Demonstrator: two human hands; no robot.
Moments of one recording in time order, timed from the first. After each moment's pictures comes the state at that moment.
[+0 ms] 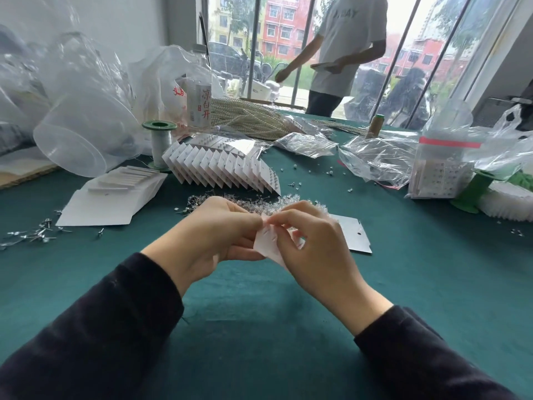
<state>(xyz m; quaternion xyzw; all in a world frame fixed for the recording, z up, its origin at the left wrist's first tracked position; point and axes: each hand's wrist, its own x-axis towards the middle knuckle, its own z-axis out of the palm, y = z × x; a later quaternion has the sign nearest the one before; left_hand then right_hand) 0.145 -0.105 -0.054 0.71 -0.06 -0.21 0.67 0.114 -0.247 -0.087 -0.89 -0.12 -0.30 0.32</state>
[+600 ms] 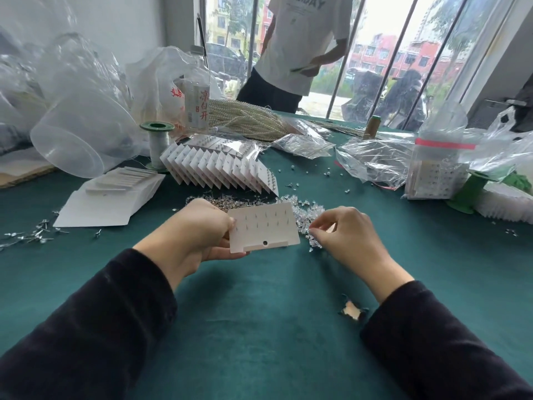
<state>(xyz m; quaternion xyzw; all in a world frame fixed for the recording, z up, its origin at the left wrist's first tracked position) 0.158 -0.099 -0.057 0.75 0.04 -0.18 0.63 0.133 -0.304 -0.080 -0.95 0.07 -0.17 0.24</state>
